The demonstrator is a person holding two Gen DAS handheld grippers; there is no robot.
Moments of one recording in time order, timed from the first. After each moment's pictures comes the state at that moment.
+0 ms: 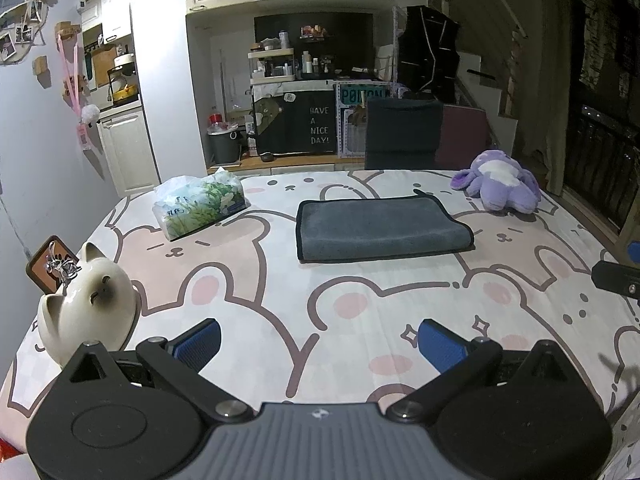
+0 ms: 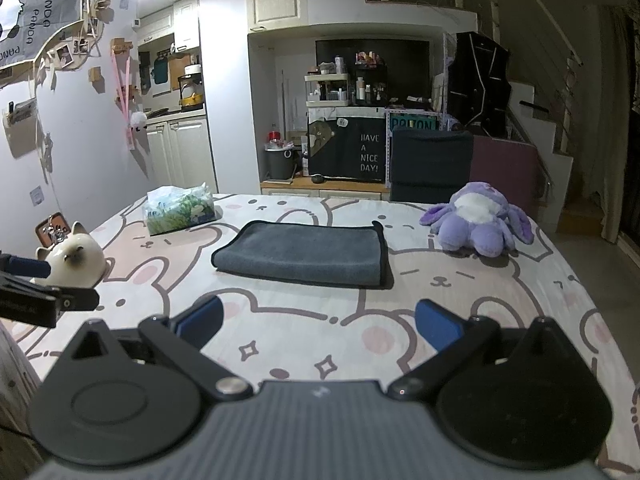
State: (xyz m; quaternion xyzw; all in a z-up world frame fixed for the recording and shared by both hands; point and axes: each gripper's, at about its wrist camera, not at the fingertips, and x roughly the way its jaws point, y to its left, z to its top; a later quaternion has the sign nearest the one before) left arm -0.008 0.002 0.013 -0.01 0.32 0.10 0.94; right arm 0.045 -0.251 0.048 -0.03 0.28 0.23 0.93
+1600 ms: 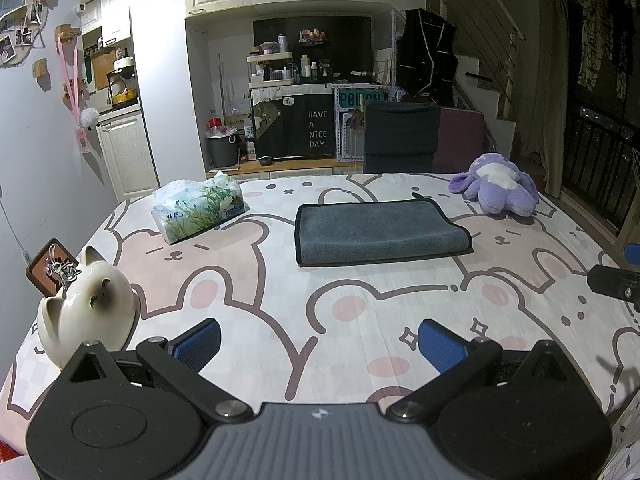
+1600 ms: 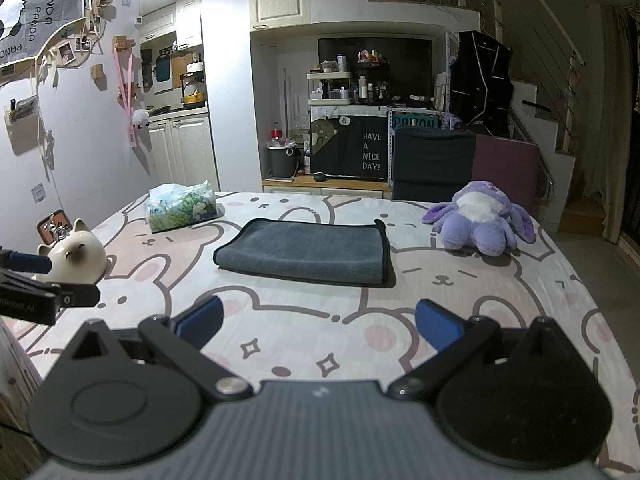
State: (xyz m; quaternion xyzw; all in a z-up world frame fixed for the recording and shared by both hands) left arm -0.009 0.000 0.012 -0.01 0.32 0.10 0.94; right arm 0.045 -0.250 0.046 -0.03 0.28 0.23 0.93
